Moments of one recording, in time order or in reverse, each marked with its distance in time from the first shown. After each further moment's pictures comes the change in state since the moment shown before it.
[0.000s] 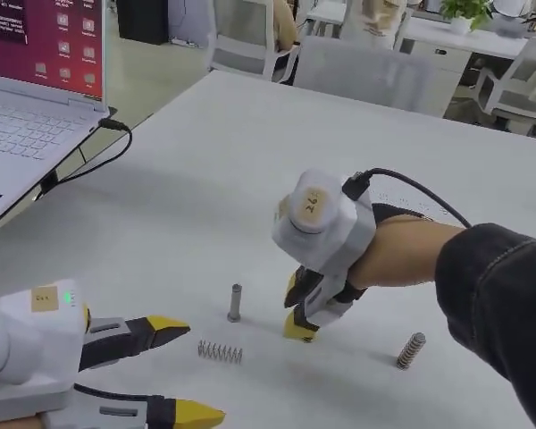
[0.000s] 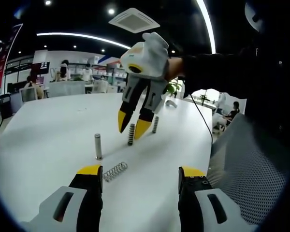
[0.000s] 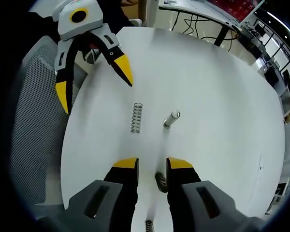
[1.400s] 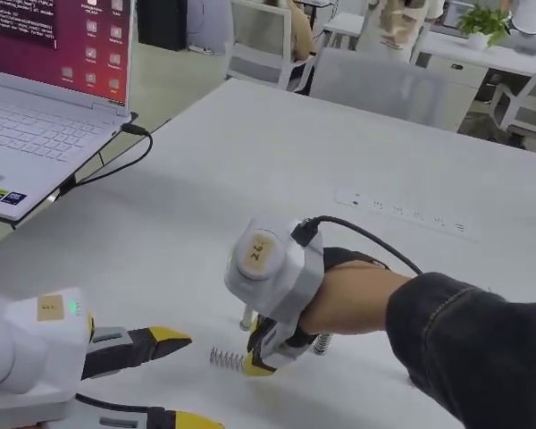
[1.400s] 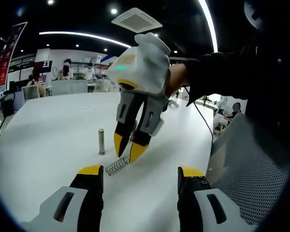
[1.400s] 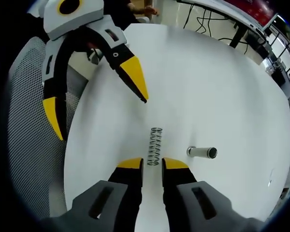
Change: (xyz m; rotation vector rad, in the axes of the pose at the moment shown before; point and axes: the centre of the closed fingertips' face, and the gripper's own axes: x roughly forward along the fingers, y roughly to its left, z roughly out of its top) left arm -0.011 0.003 -0.007 -0.015 0.002 0.016; right arm 0.049 0.028 0.036 -0.009 0.008 0.063
